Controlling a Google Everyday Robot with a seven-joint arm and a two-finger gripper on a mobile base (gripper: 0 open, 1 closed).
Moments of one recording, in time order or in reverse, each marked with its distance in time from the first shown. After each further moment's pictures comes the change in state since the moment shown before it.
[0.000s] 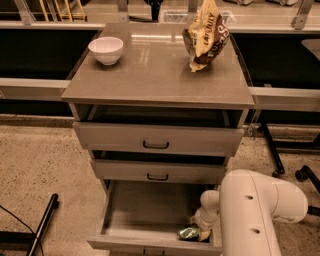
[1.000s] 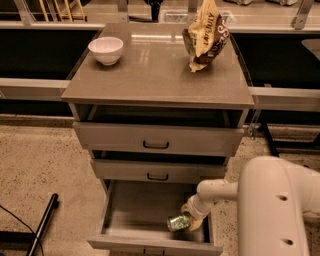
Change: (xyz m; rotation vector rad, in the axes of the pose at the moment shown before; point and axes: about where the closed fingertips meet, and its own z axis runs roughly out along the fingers) arm -0.061 -0.035 -0.086 0.147 -0.040 -0.060
